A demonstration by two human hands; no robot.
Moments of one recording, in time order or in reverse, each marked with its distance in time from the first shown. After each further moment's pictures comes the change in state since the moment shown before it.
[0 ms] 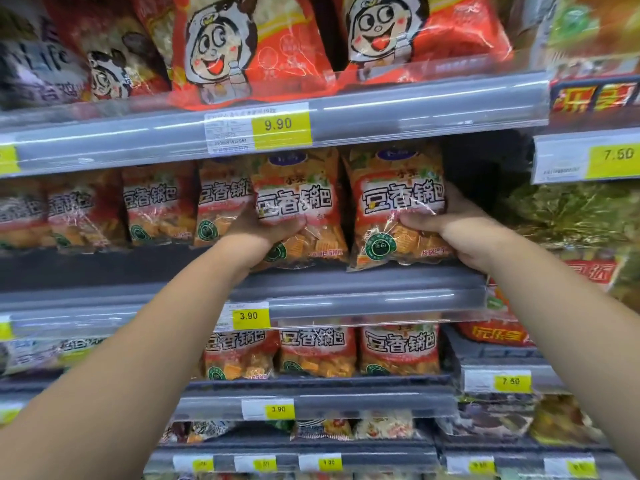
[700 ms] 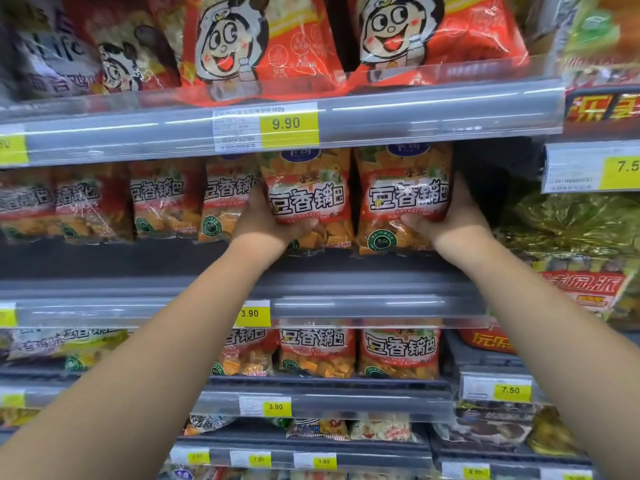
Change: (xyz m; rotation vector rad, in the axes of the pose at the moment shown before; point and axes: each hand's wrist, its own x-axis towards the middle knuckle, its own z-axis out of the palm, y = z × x) left_hand 0.012 0.000 0.009 0.247 0.156 0.109; right_hand 0.003 -0.005 0.010 -0.407 0.245 -0.038
